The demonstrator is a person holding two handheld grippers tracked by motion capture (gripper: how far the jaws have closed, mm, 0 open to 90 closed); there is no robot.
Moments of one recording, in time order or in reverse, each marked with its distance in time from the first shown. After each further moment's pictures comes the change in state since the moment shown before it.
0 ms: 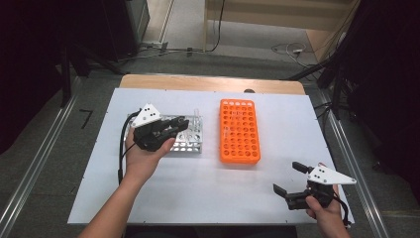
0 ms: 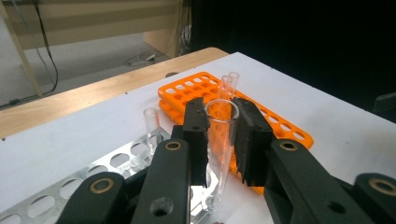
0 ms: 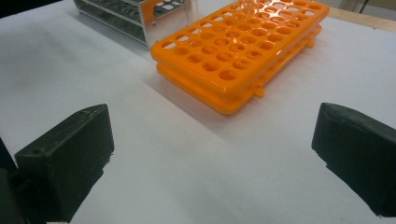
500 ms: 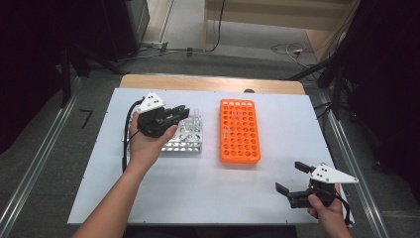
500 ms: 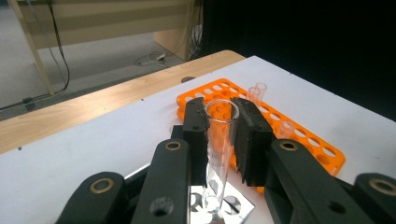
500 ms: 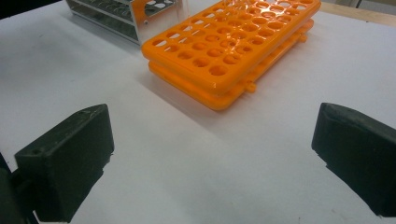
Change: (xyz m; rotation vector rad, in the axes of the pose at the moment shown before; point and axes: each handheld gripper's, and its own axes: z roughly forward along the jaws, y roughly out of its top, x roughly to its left) left arm 0.020 0.013 0.024 0.006 0.040 -0.007; right arm -0.007 -0.003 0.000 -0.002 -0.005 0.023
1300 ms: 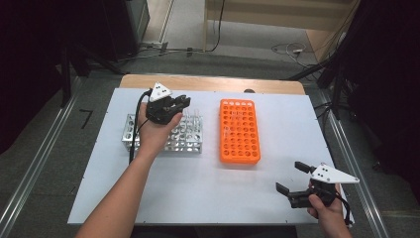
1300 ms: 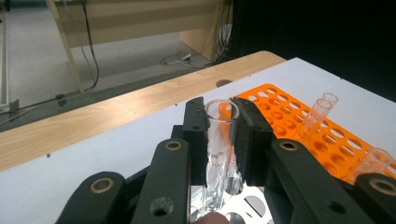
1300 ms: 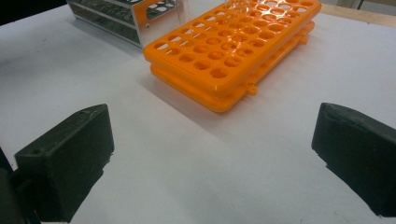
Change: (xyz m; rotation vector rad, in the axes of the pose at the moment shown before) left arm 0.028 -0.004 0.044 0.002 0.096 -0.015; right arm -0.001 0.000 -0.001 -0.010 0.007 0.009
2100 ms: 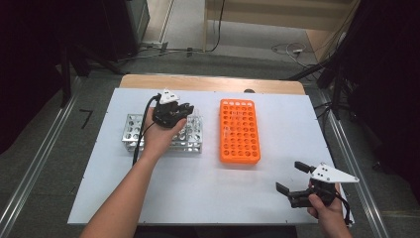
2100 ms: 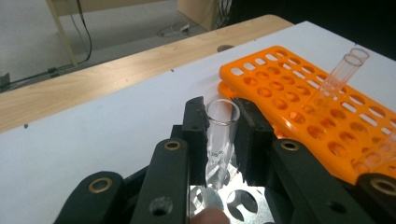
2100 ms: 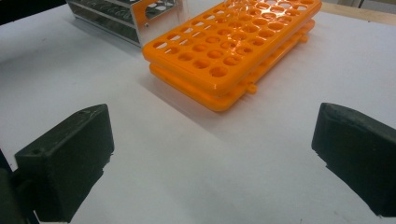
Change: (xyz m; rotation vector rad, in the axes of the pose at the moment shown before) left arm -0.001 -0.020 0.024 0.127 0.001 0.002; right arm -0.001 -0.001 0.001 0.002 0.002 0.000
